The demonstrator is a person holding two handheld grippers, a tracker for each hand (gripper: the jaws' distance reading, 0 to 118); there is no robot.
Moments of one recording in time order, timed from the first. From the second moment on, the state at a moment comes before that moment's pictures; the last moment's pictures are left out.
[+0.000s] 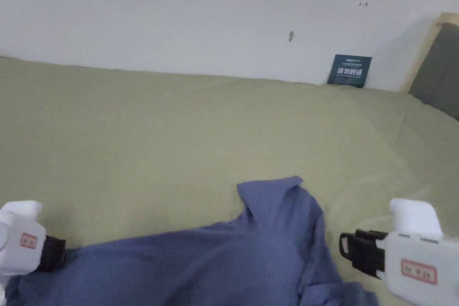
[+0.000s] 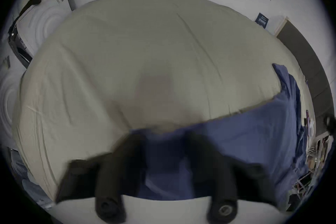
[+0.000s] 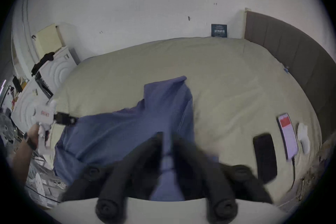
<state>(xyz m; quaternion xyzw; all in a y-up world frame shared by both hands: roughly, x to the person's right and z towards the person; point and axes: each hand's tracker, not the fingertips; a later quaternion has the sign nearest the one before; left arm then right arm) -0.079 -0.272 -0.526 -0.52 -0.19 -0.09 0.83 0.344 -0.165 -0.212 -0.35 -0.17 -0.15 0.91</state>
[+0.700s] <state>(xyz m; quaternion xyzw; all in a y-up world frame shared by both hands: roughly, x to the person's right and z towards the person) -0.090 -0.262 -0.513 -0.51 -0.22 -0.07 0.83 0.450 -0.246 -0.411 -0.55 -0.15 -0.18 0.80</state>
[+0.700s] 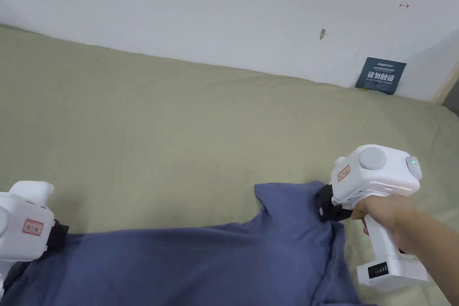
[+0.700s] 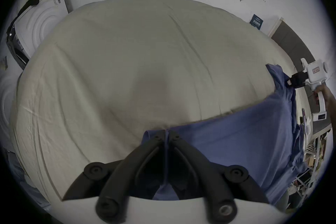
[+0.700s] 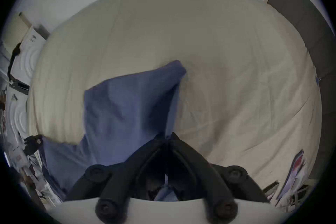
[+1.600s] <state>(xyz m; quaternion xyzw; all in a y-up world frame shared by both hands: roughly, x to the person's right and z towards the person) -0.188 -0.132 -0.350 -0.36 -0.38 -0.11 0.85 0.313 -0.089 -0.111 -0.39 -0.07 -0.12 0.91</state>
